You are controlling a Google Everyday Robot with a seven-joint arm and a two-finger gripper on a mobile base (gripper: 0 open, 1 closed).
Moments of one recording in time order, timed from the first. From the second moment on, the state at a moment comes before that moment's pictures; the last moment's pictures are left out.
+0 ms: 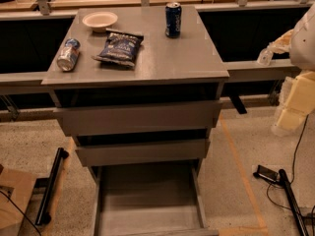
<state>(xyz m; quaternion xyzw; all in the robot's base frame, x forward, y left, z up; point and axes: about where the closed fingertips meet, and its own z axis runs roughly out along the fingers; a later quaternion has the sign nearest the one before) 0.438 -0.217 0.976 -0.60 0.78 -0.03 0.16</state>
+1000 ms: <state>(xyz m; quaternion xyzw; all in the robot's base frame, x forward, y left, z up) 0.514 -0.200 0.968 -0.56 0.77 0.03 0.30</state>
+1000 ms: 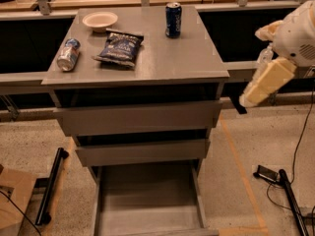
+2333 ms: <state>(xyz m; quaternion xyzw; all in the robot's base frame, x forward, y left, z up) 0.673 -0.146 0.961 -0.45 0.72 0.13 0.51</state>
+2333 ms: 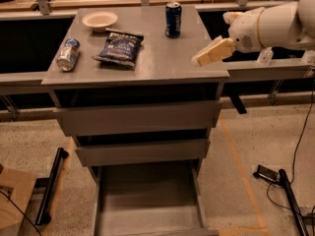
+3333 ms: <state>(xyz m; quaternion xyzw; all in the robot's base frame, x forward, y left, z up) 0.849 -0.123 0.917 -0.34 0.72 0.10 0.59</state>
